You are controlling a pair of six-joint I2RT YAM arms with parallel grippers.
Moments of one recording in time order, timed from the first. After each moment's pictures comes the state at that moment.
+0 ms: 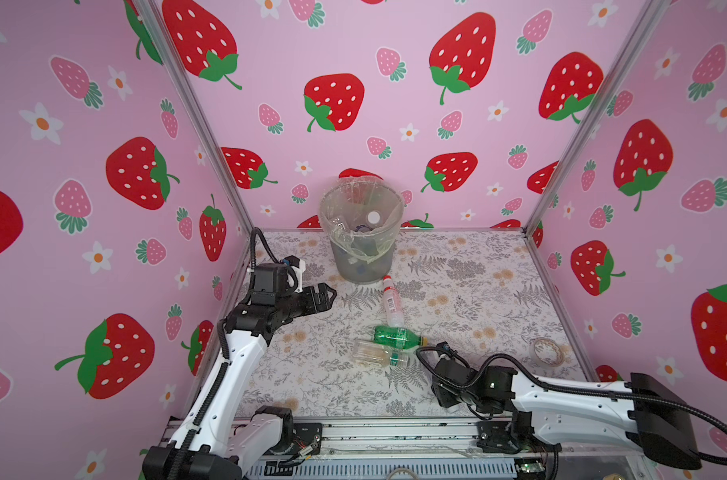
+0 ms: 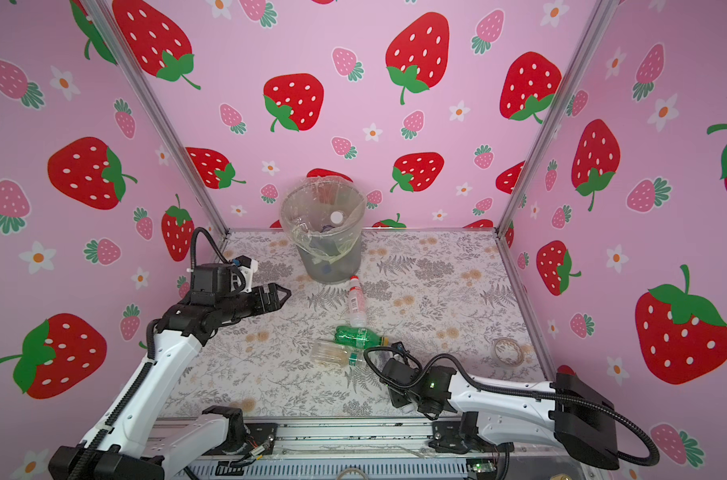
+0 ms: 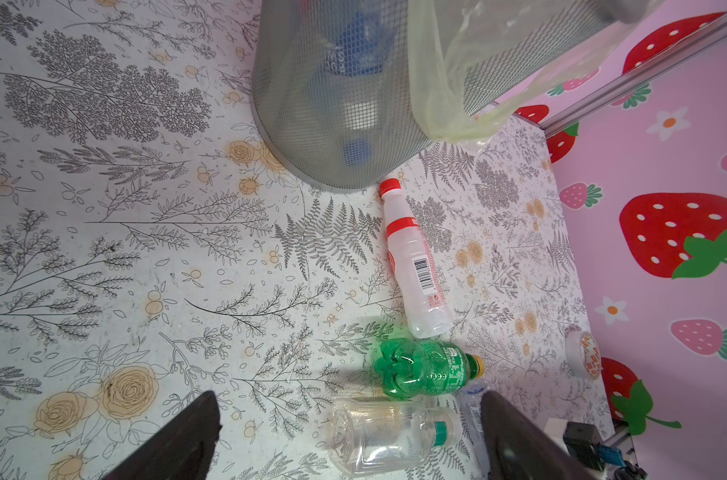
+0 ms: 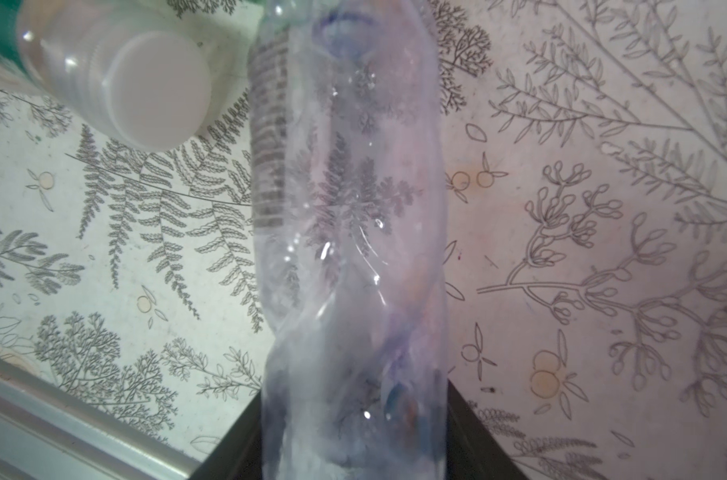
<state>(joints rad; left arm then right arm) -0.10 1.05 0.99 -0.70 0.37 -0.34 1.29 1.07 0.46 -0.56 0.23 0.80</state>
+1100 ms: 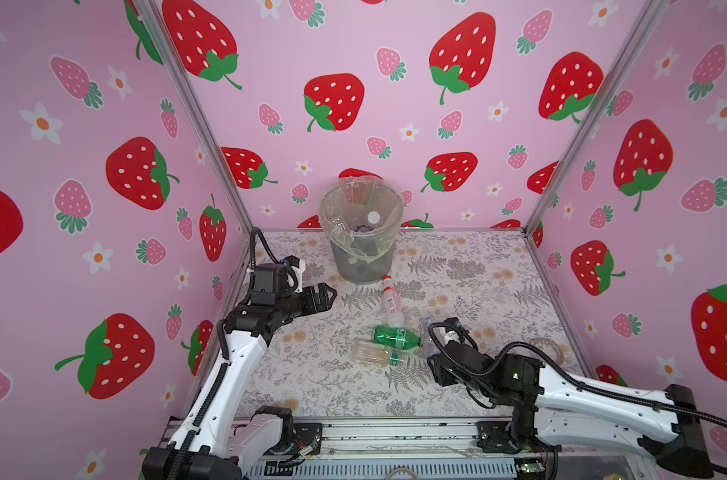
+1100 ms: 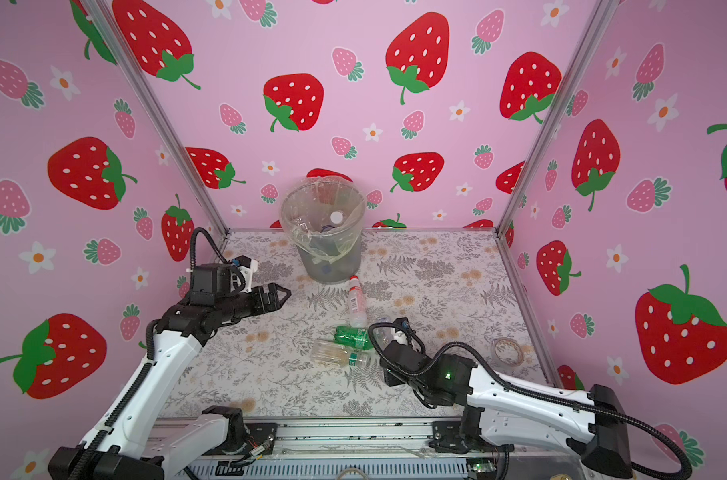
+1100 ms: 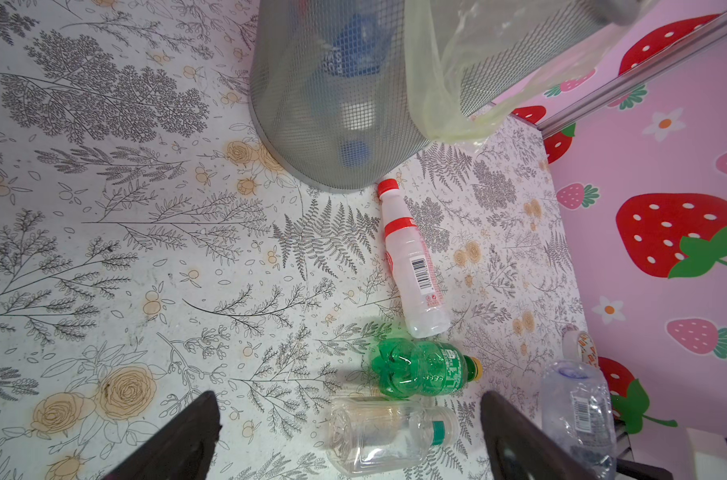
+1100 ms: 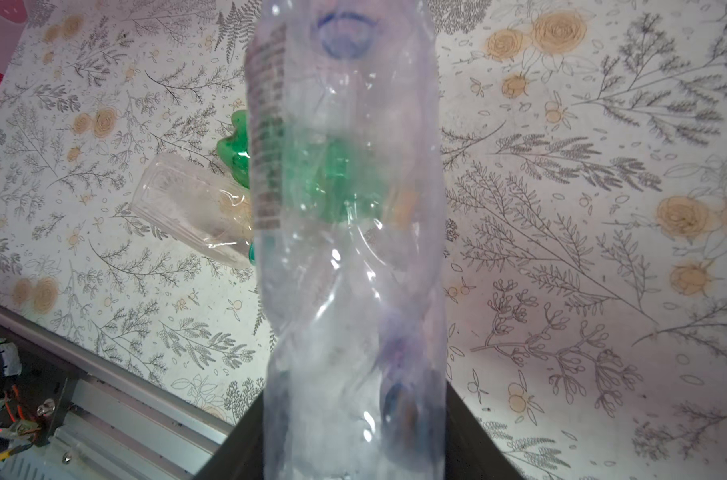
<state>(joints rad) -0.10 1.05 0.99 -0.70 0.37 -0.34 1.28 0.99 0.74 -0.71 0.39 0.85</state>
